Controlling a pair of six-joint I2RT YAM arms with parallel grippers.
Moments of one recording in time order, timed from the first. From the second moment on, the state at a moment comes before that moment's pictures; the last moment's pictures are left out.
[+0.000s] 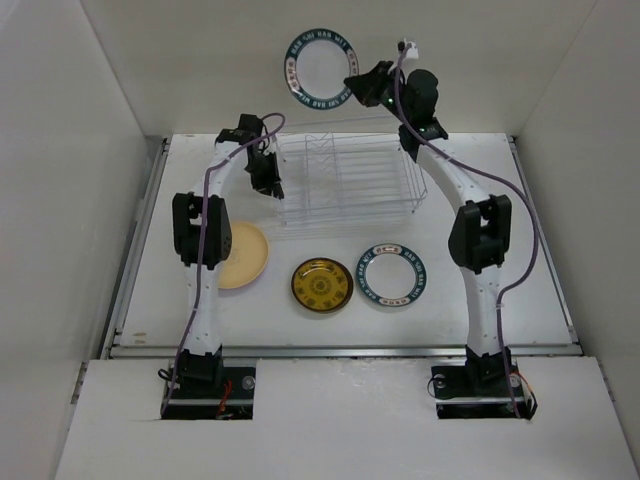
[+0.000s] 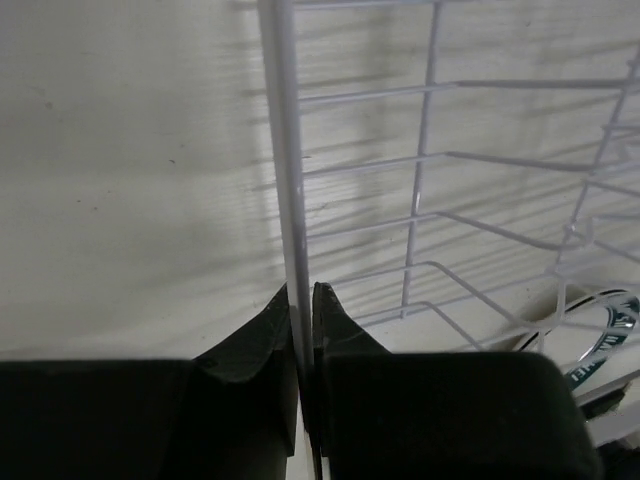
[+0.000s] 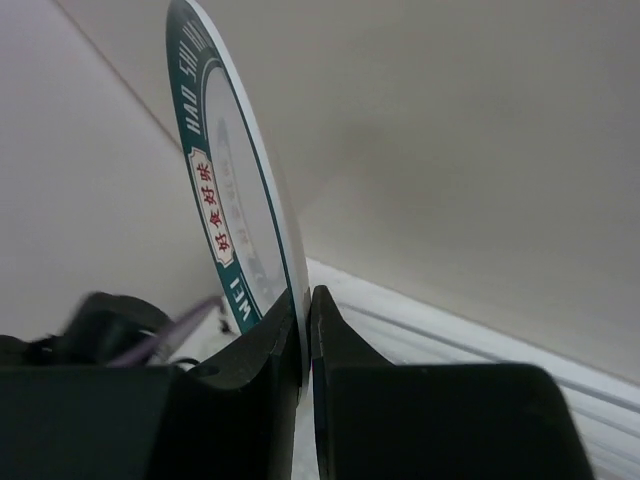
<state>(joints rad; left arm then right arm) -0.16 2.33 2.14 -1.01 0.33 -0.29 0.30 2.34 2.21 0.26 -0.39 0.53</state>
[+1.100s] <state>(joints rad) -0.18 2.39 2.28 -1.07 0.25 -0.12 0.15 1.14 1.08 -0.46 -0.57 0.56</state>
